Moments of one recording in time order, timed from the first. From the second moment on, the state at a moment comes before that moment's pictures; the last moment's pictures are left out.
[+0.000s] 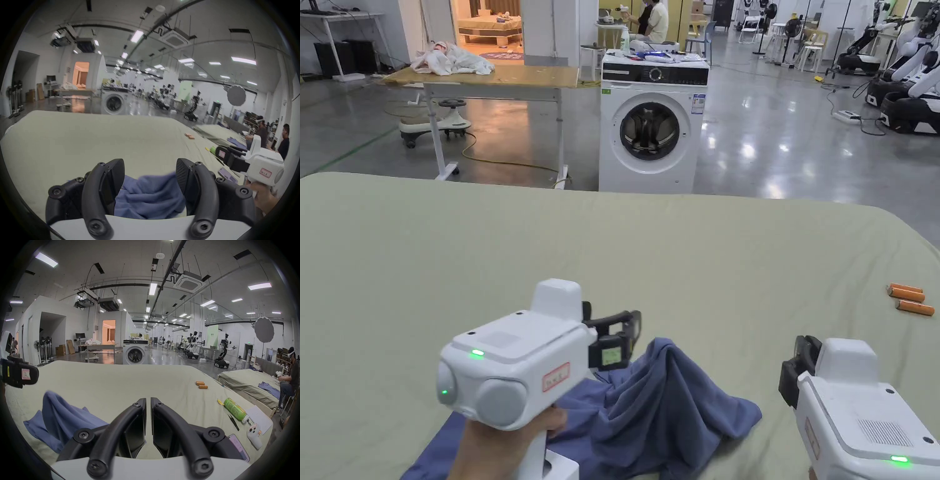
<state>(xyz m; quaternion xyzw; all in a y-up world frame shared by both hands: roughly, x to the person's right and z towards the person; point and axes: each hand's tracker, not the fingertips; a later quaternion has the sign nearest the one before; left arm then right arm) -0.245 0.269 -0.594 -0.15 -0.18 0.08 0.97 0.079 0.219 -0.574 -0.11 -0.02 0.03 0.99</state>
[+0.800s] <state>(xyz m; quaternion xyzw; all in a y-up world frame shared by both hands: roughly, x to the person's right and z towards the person) -0.400 0.215 -0.572 -0.34 0.02 0.08 0.94 0.045 0.230 -0.586 -0.09 0.01 0.04 0.99</state>
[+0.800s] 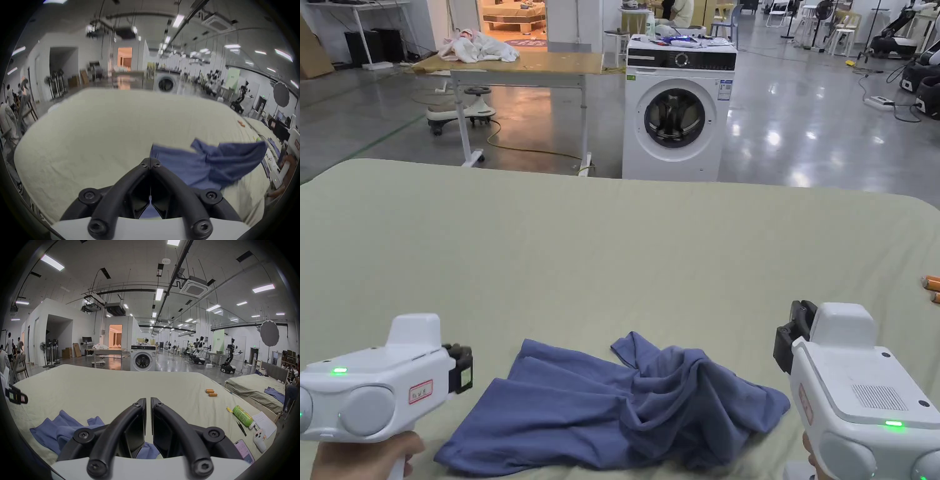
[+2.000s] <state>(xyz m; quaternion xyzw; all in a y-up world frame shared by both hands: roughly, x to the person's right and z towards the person) -0.389 0.149 -0.562 -0.44 0.03 0.02 0.90 0.096 0.098 -0.699 -0.45 0.07 0.01 0.89</state>
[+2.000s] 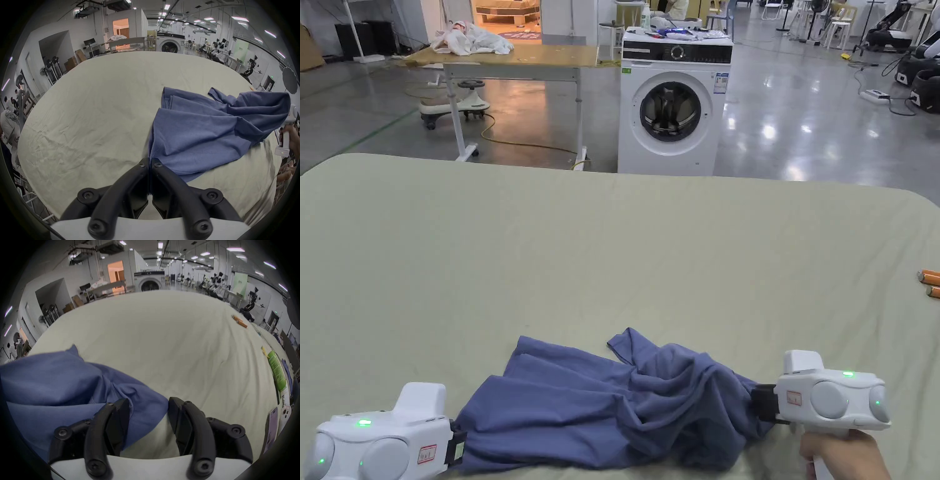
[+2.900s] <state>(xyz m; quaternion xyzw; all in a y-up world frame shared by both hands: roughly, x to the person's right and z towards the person) -0.451 0.373 -0.581 -0.22 0.04 0.03 0.97 0.129 0.298 -0.658 -0.25 0.01 0.05 0.97</state>
